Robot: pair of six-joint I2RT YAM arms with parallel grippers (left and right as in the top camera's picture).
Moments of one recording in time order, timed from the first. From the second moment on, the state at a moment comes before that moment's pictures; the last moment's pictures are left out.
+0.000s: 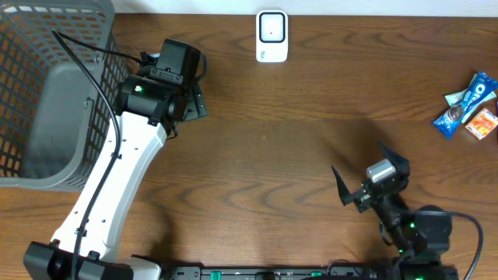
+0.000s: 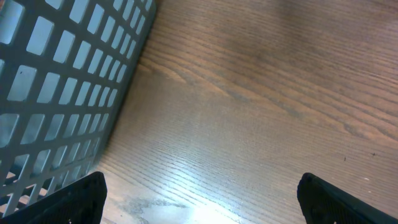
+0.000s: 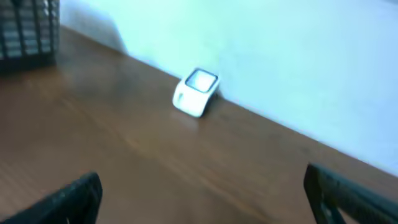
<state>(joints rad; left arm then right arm) -0.30 1.54 1.51 -1.16 -0.35 -0.51 0.04 0.25 0.23 -0.09 -0.40 -0.29</state>
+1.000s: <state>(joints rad) -0.30 1.54 1.51 -1.16 -0.35 -0.51 -0.02 0.01 0.01 -0.02 -0.26 -0.18</state>
